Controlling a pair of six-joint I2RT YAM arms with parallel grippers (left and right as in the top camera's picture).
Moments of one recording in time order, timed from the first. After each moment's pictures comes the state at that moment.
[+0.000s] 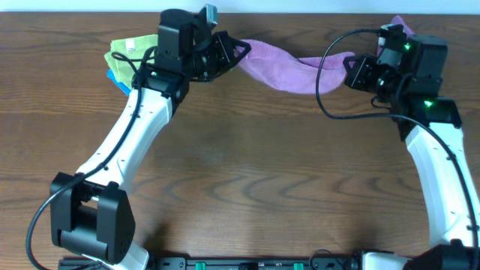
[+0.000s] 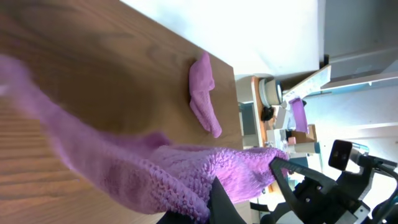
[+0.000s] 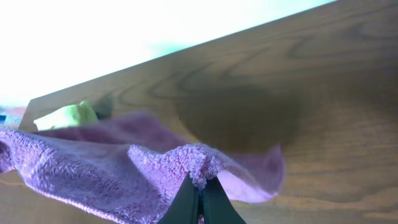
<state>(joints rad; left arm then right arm) -0.30 1.74 1.43 -0.14 0.66 -0.90 -0.05 1.46 1.25 -0.43 -0.41 0.33</state>
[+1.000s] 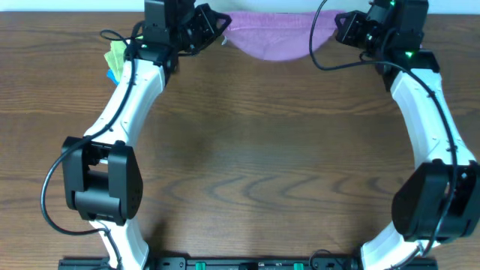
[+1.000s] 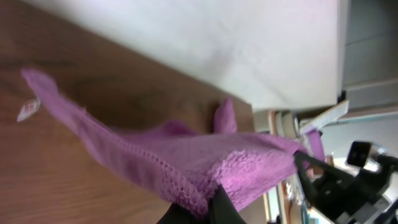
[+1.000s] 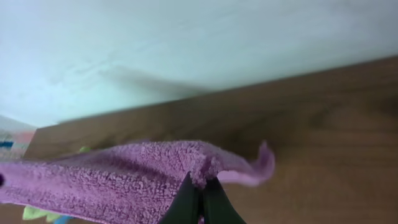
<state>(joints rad) -0.18 1.96 1.66 -0.18 0.65 -0.83 -0.03 1.84 1.59 -0.31 -0.42 0.38</state>
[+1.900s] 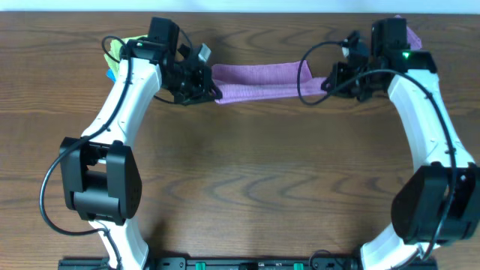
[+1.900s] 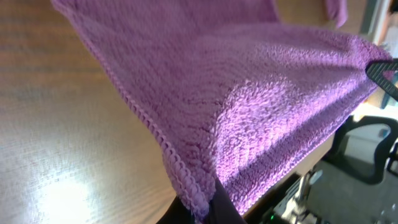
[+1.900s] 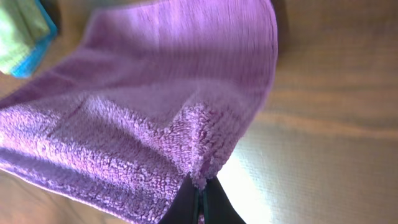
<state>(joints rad) -0.17 1.96 1.66 -1.04 0.72 -0.22 -0.01 1.82 1.54 -0.94 -0.45 0.11</state>
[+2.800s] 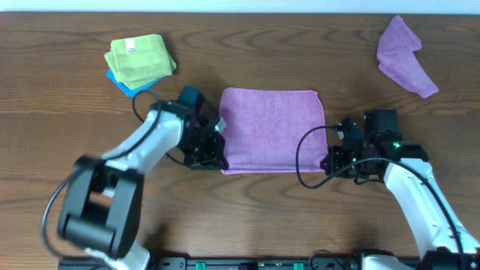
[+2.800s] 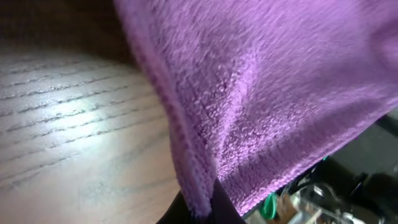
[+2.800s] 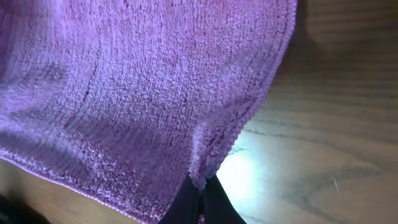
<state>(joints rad) -0.33 1.76 1.07 -0.88 0.67 -0.25 -0.01 1.35 0.78 -0.78 -0.42 0.09</state>
